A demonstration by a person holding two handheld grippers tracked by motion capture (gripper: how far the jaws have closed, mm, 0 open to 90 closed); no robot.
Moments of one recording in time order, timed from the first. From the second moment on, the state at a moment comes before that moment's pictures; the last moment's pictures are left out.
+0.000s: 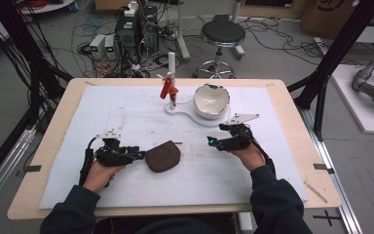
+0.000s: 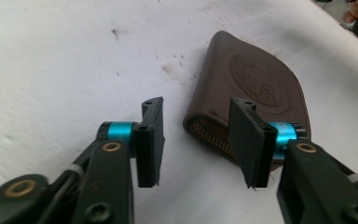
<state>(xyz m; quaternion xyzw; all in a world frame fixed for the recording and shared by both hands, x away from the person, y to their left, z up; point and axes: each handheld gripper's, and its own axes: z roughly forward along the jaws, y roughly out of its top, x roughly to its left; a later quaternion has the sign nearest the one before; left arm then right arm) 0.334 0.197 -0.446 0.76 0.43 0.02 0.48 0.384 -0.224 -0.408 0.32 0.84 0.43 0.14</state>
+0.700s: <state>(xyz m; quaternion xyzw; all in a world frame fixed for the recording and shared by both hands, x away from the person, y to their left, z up) 0.342 0.176 -0.444 0.76 0.43 0.02 0.49 0.382 -0.184 -0.419 0.28 0.86 0.42 0.09</state>
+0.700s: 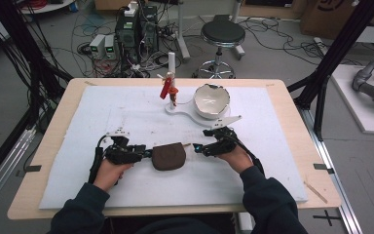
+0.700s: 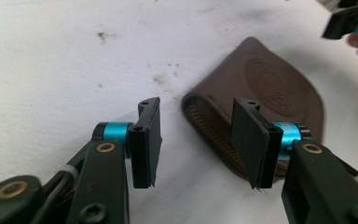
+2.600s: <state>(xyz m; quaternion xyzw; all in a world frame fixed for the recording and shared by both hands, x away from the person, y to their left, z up) 0.350 0.166 -0.455 0.75 0.42 -0.02 0.51 0.375 -0.140 -0.436 0.23 0.88 0.41 0.01</state>
